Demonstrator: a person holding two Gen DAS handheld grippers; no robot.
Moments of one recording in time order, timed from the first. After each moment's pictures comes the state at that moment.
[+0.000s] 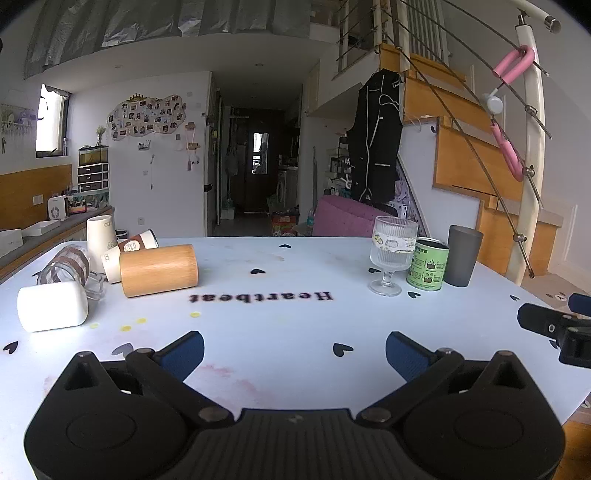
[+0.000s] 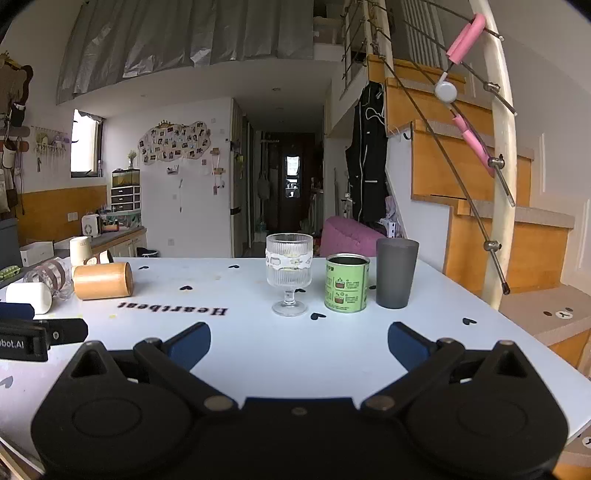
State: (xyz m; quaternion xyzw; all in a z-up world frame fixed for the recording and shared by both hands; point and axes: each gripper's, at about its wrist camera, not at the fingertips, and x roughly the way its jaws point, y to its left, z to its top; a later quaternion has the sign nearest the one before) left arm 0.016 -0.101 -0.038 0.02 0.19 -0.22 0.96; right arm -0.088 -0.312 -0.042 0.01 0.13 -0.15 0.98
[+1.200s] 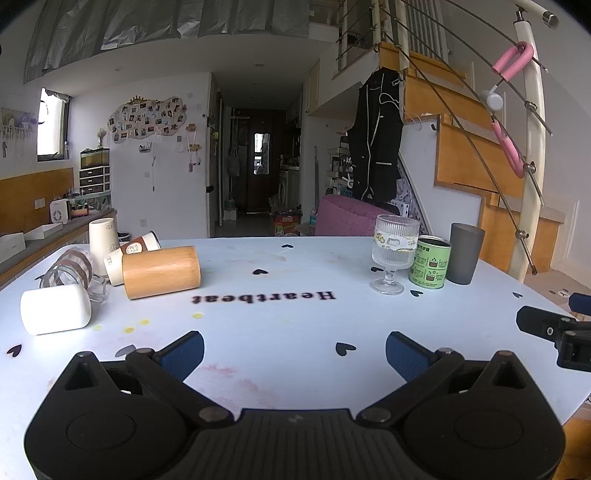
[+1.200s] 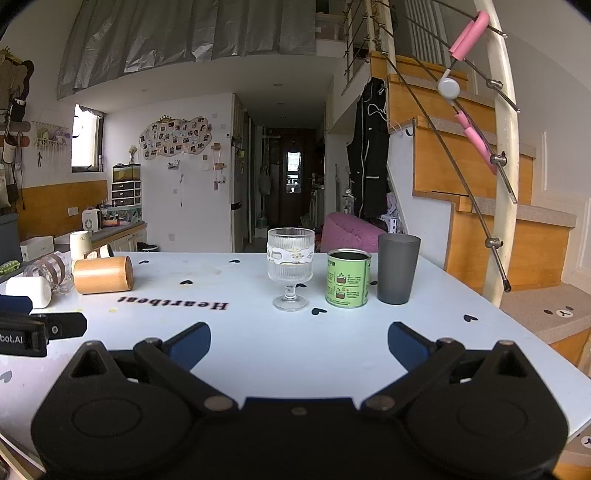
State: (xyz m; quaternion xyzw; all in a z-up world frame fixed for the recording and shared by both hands) left arm 0.016 -0.100 -0.038 0.02 0.19 -0.22 0.96; right arm -0.088 -0.312 -0.045 0.01 0.13 -0.14 0.98
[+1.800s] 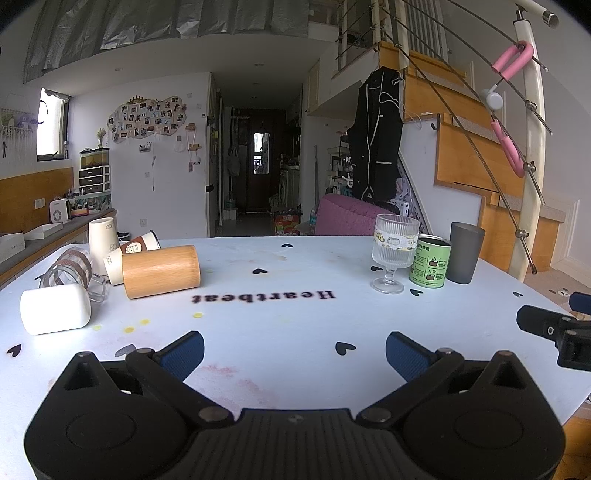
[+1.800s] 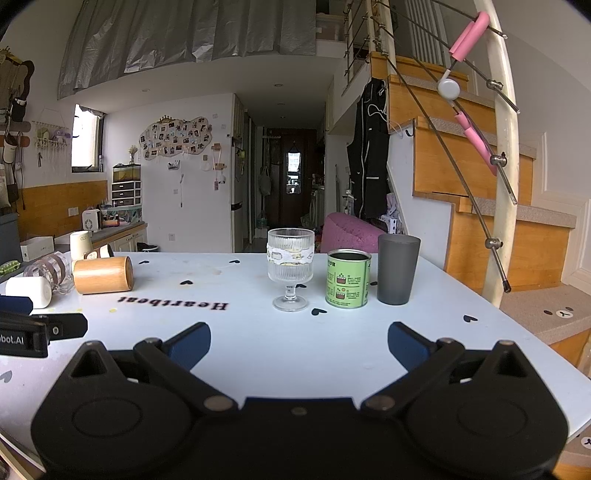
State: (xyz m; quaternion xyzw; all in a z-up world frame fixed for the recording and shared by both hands) left arm 0.016 -0.101 -0.038 0.02 0.19 -0.22 0.96; right arm -0.087 -0.311 -0.045 0.01 0.13 -0.15 0.98
